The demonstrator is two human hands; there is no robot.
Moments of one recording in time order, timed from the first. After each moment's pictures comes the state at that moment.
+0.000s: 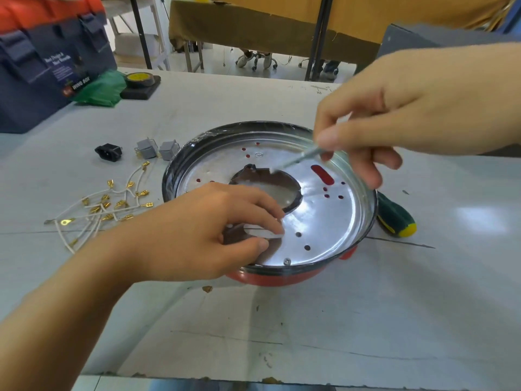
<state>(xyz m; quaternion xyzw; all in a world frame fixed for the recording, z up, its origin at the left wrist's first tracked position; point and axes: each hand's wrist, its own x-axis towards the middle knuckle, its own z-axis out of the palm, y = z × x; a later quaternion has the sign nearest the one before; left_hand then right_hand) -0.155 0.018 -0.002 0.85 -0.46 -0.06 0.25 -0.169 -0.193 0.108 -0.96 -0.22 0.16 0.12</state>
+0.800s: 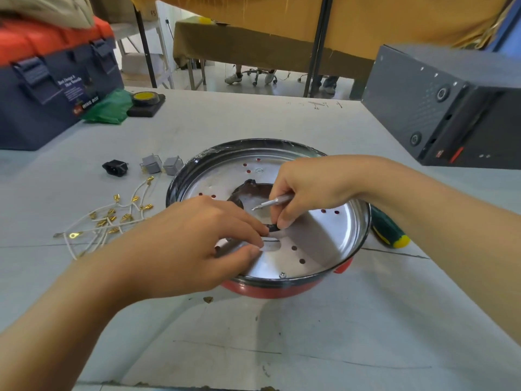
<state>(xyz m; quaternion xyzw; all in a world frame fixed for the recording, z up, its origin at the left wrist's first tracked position) -0.162 0.026 0.003 0.88 -0.43 -0.01 0.21 -0.118 -0.174 0.034 -0.94 -0.23 0.23 0.13</state>
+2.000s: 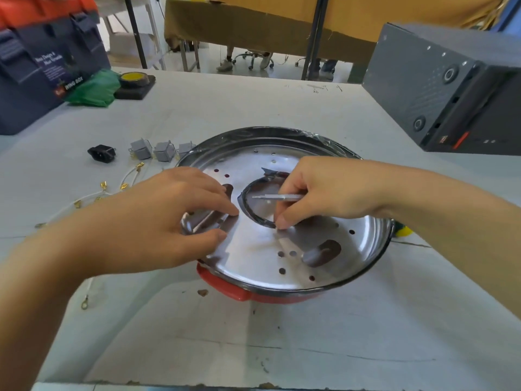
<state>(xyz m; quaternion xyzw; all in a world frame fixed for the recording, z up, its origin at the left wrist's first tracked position) -0.142 0.048 0.002 0.90 -0.41 -0.02 0.16 -0.145 -0.180 0.020 -0.93 -0.14 0.20 0.27</state>
